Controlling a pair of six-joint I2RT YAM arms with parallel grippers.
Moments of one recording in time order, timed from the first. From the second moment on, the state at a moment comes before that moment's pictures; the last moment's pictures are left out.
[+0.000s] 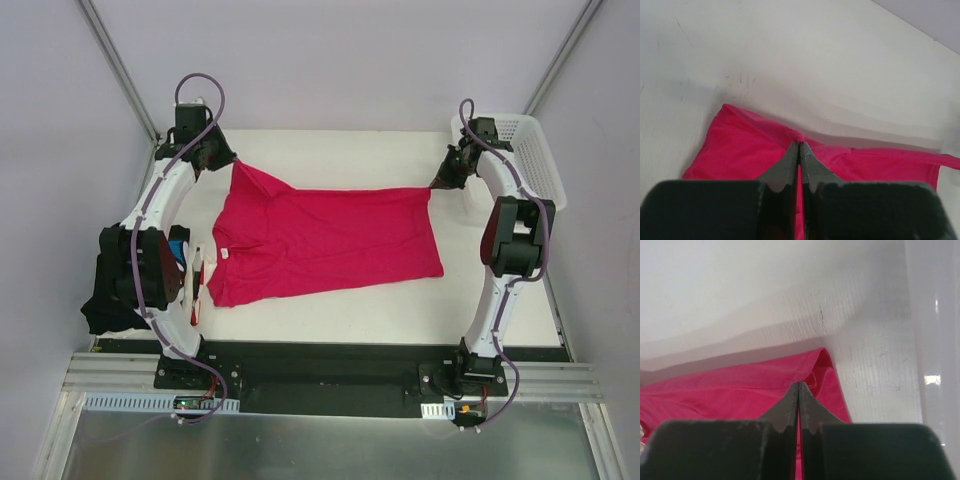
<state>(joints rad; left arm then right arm) -0.05 1.77 1.58 -0.47 0.13 -0.52 -0.05 2.13 1.83 -0.74 -0.28 0.37</state>
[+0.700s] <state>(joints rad) -0.05 1.59 1.37 -0.49 0.16 -0.53 -0.05 2.02 1.69 -0.70 -0.28 0.38</state>
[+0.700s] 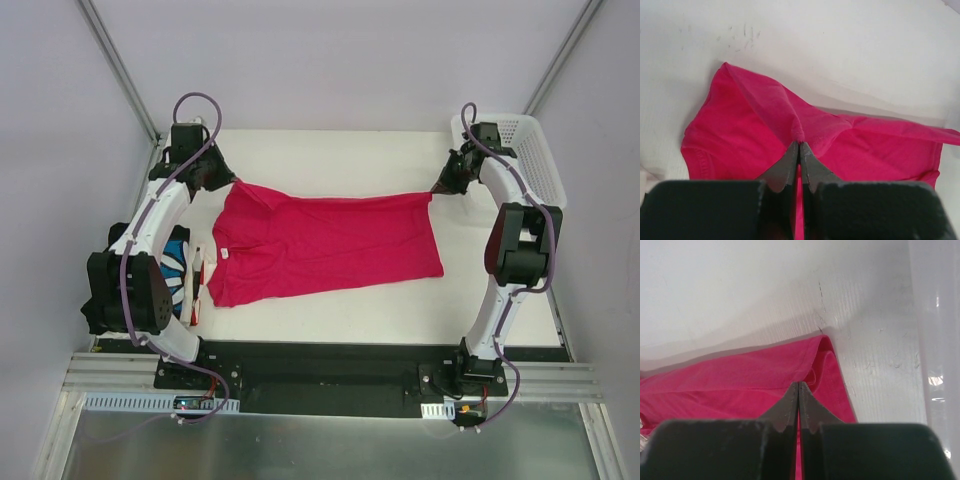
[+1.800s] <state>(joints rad) -0.05 1.38 1.20 -0.52 0.15 -0.53 -0.05 1.84 1.51 -0.67 -0.27 0.37</state>
